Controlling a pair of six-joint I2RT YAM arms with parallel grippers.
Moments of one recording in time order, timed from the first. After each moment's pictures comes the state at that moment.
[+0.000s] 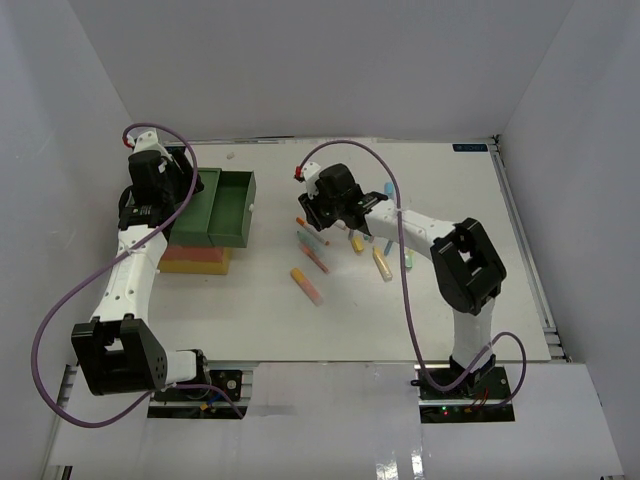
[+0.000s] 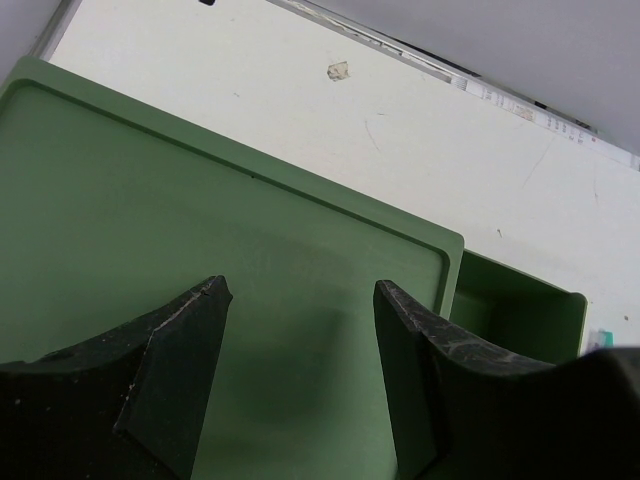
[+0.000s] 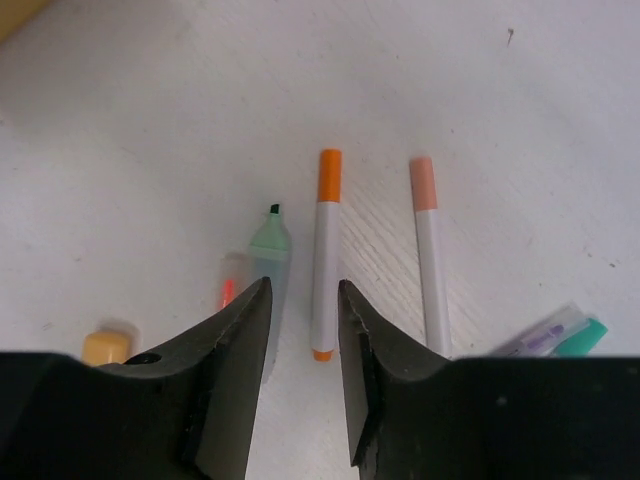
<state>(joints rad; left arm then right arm) 0.08 1.30 1.14 -0.26 -0.05 -0.32 0.73 1.90 1.43 -0.15 -0.13 -0.11</state>
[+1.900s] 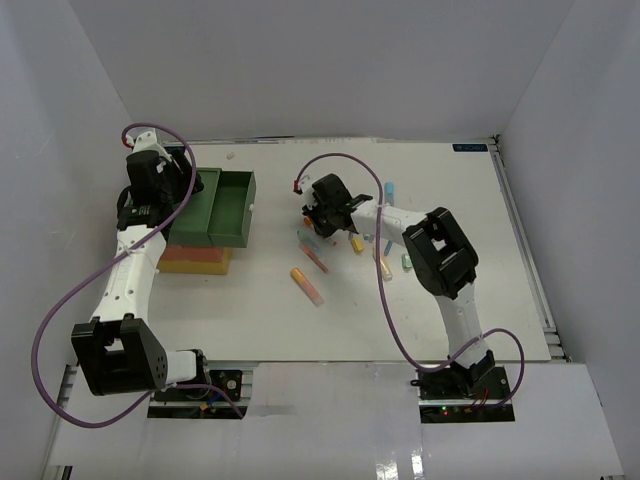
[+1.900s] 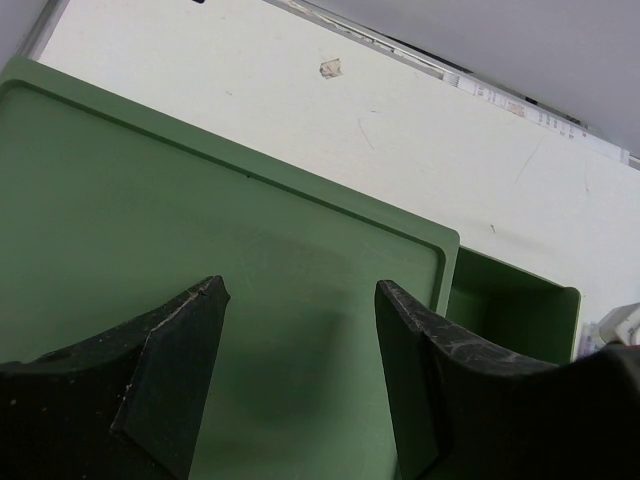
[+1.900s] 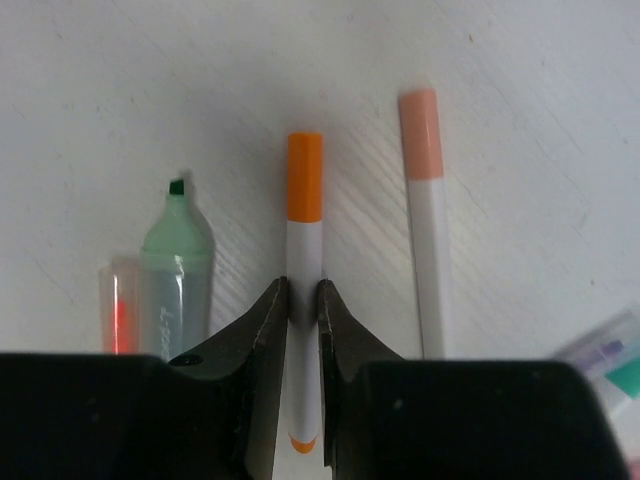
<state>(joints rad) 0.08 1.30 1.14 -0.25 0.00 -0.32 0.71 2.17 1.57 -0.23 -0.06 -0.14</state>
